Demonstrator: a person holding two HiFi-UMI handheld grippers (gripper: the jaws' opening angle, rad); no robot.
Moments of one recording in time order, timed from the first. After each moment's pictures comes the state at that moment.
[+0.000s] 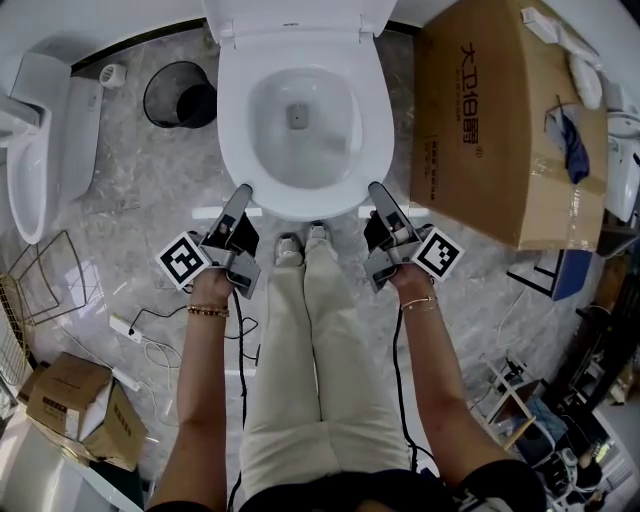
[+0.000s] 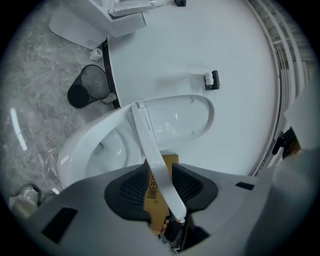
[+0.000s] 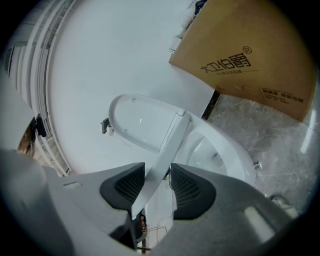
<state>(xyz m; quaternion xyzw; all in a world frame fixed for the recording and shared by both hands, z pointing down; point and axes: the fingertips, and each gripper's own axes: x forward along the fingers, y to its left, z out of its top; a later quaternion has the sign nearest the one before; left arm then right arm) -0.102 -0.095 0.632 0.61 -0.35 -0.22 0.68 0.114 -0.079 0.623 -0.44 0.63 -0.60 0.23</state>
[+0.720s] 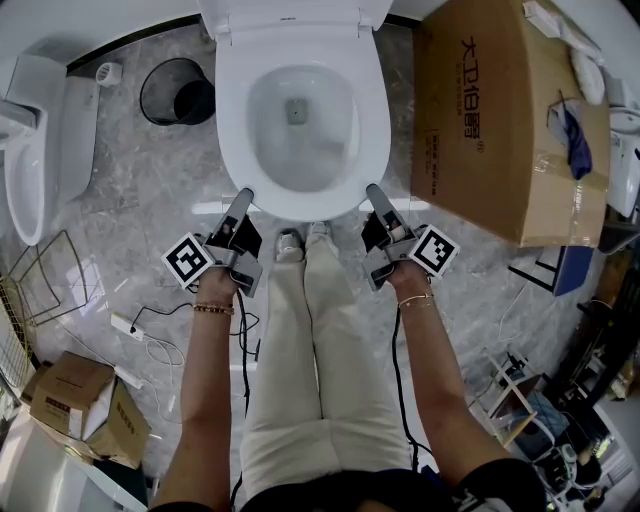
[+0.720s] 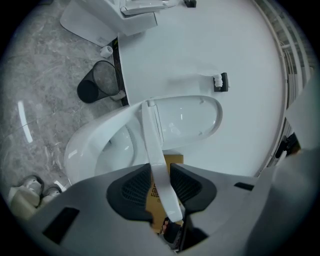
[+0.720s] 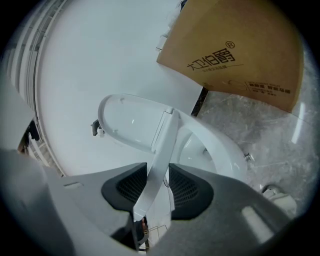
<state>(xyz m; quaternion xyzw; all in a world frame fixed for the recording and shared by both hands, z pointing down) -0.101 -0.084 0.661 0.58 -0.35 -0.22 0.70 0.115 -0.068 0.652 -0.44 0.60 -0.63 0.23</state>
